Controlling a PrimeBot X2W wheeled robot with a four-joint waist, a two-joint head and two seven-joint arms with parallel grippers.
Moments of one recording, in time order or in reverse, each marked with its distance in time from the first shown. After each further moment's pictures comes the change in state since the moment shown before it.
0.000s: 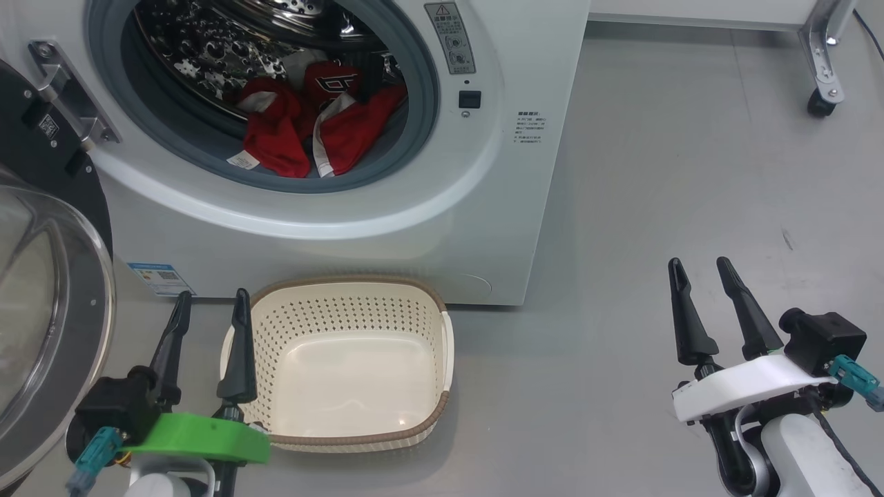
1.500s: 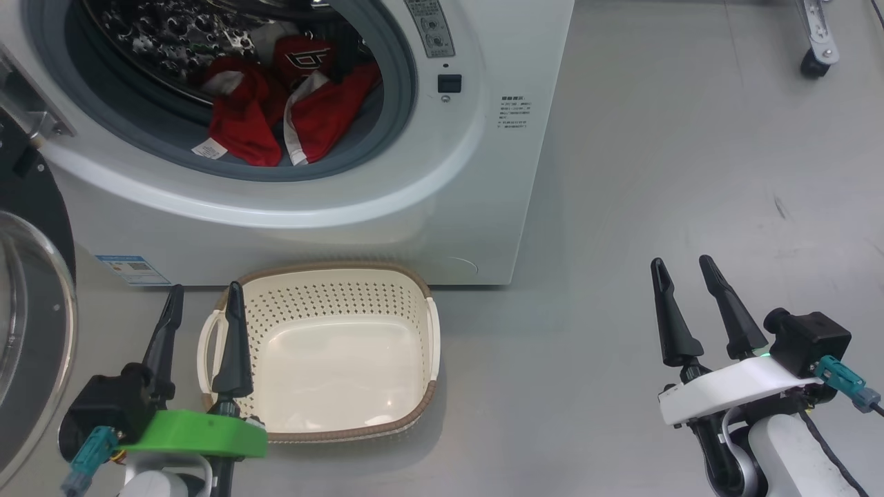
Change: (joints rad) left arm 0.000 -0.003 0.007 -0.025 0.012 0.016 0.000; right arm -0.001 0.015 0.020 -0.018 -0.013 0.009 0.001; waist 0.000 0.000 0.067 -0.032
